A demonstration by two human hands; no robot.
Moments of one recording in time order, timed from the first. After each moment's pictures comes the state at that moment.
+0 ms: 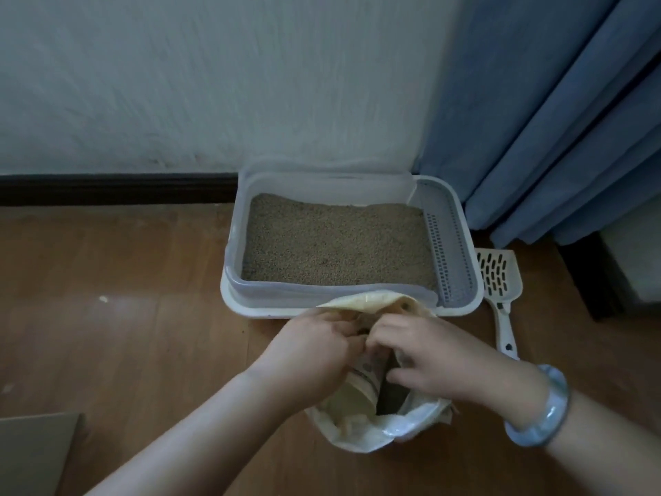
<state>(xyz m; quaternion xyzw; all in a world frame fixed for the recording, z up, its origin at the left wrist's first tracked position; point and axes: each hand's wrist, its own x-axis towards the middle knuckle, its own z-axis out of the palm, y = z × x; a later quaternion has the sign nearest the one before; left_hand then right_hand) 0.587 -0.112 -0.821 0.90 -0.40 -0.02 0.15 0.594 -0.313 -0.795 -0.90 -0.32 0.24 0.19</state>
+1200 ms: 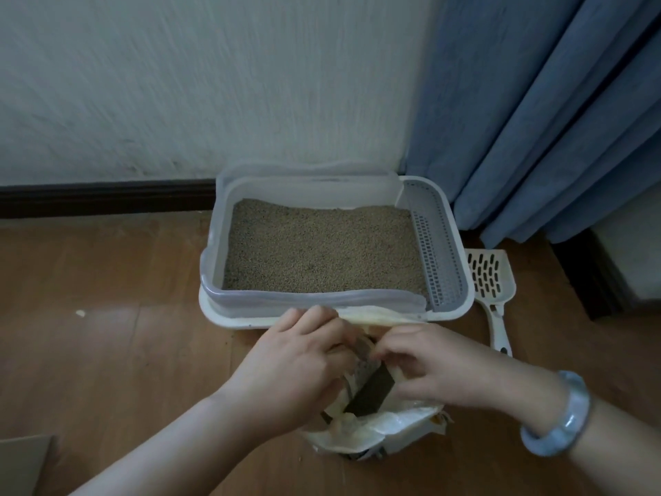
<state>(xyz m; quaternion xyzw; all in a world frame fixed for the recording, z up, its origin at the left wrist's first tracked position) 0.578 -0.116 -0.813 0.91 -0.40 0.01 0.09 0.599 -0.337 -0.800 -0.88 -0.27 0.31 0.22</state>
